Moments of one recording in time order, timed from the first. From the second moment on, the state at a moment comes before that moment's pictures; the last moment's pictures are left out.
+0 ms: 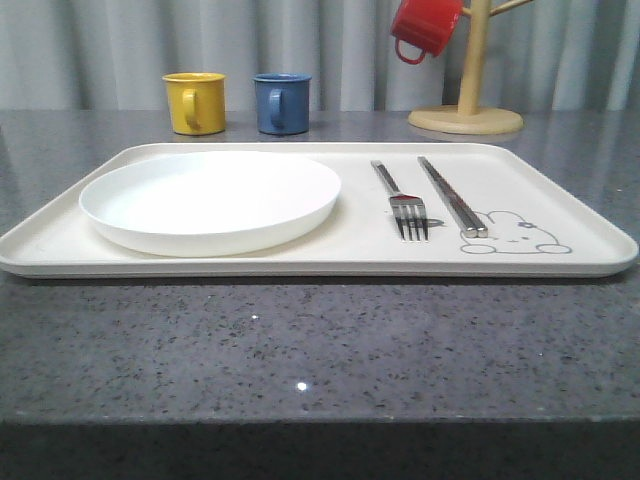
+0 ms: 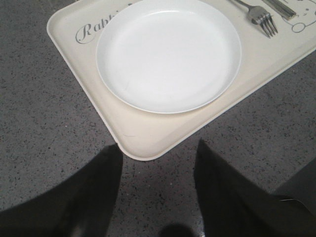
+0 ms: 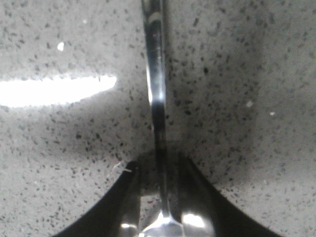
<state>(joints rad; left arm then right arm) -0.51 0.82 -0.89 -0.02 0.87 0.15 -0.24 1.77 -1.41 0.01 1.19 -0.12</state>
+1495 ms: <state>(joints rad) -0.51 0.82 -0.89 -0.02 0.87 0.15 0.19 1.77 -1.41 0.28 1.03 0.15</state>
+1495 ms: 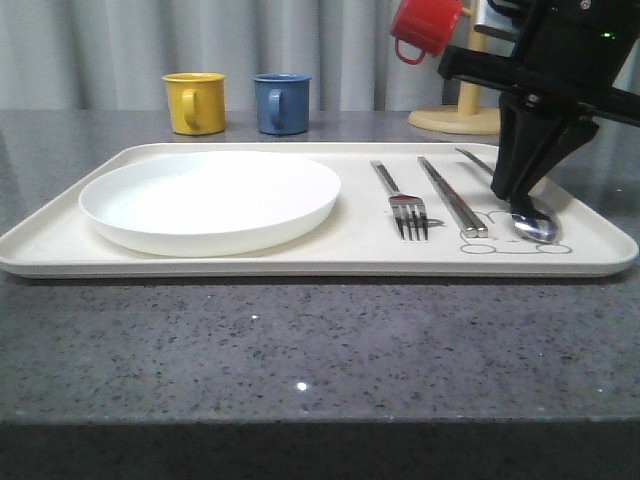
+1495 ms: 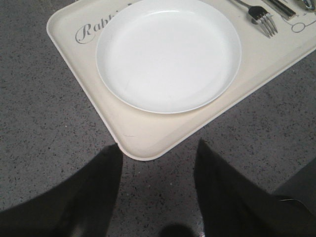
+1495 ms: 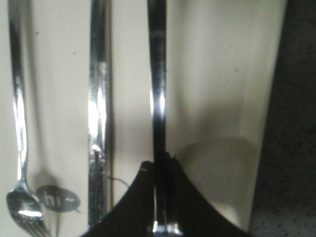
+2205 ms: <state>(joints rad) -0.51 0.82 -0.89 -0.02 0.87 0.15 0.25 1.57 -1.37 0.19 1.02 -0.01</state>
